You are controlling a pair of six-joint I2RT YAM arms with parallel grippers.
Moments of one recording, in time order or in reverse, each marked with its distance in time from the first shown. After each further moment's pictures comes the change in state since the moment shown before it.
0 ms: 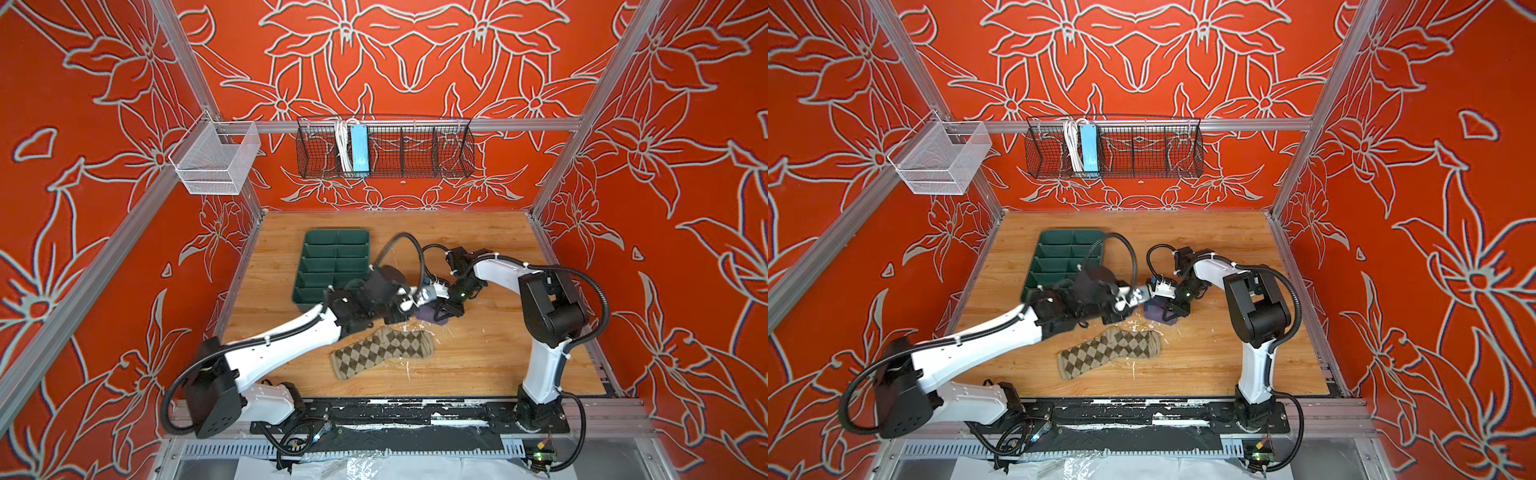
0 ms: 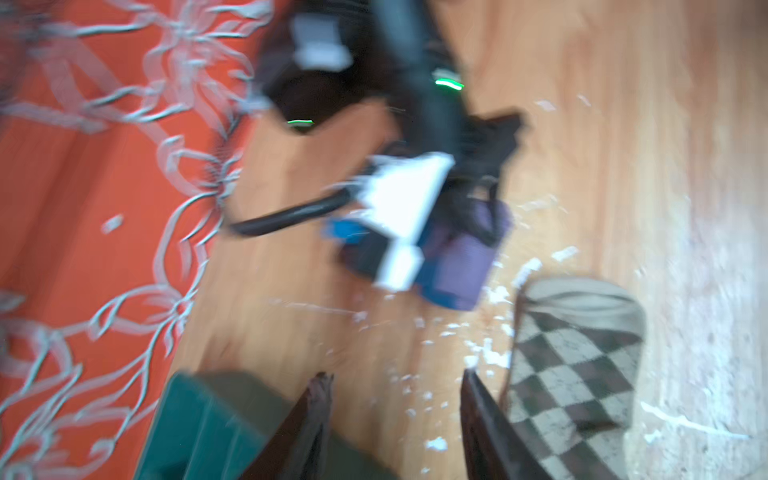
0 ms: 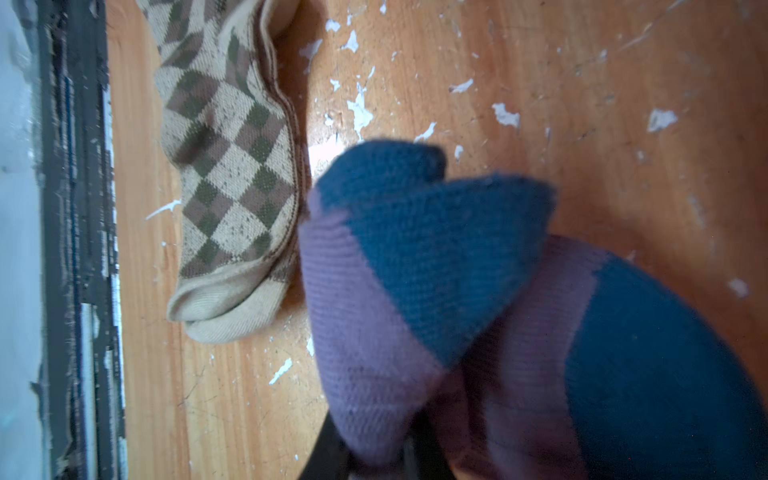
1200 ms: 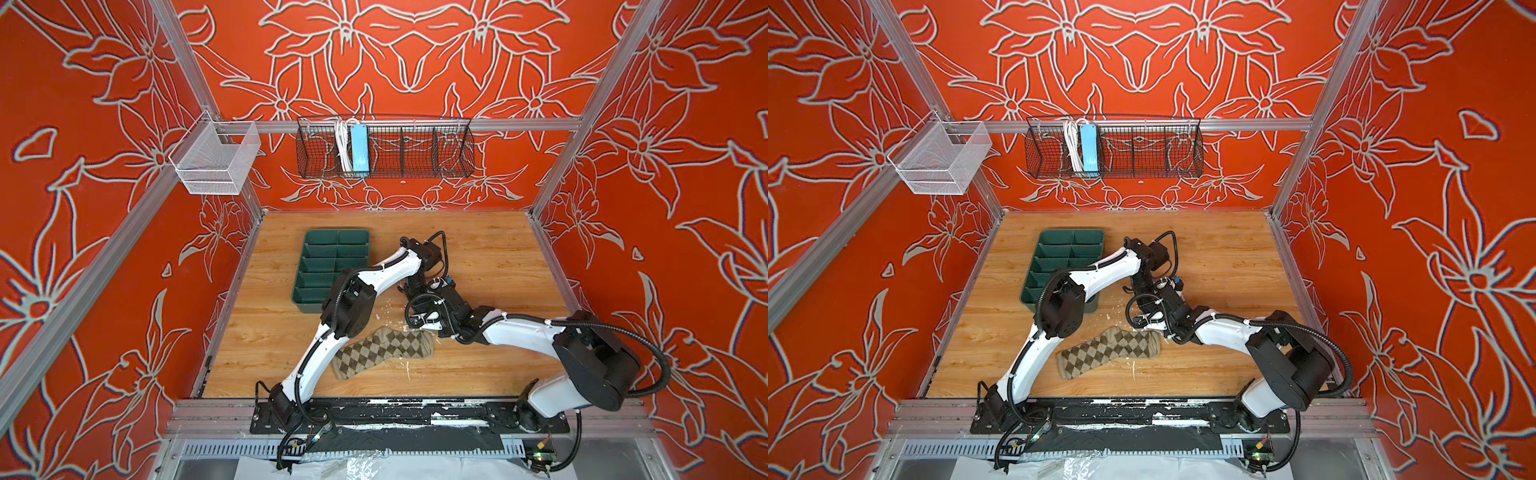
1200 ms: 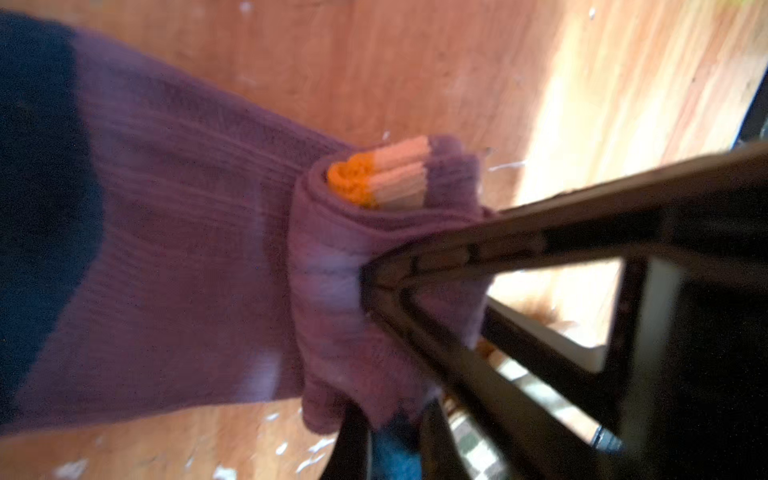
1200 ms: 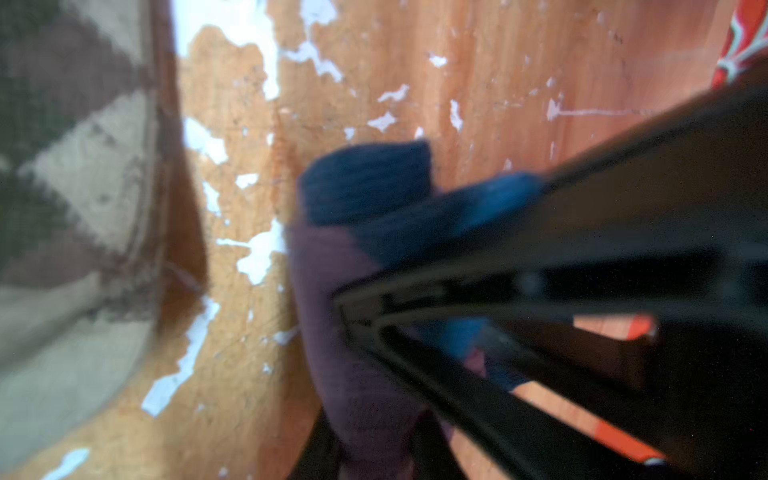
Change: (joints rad) left arm 0.201 1.025 1.110 -0.985 0.524 -0.171; right arm 0.376 -0.423 -0.591 0.843 0.827 -0.037
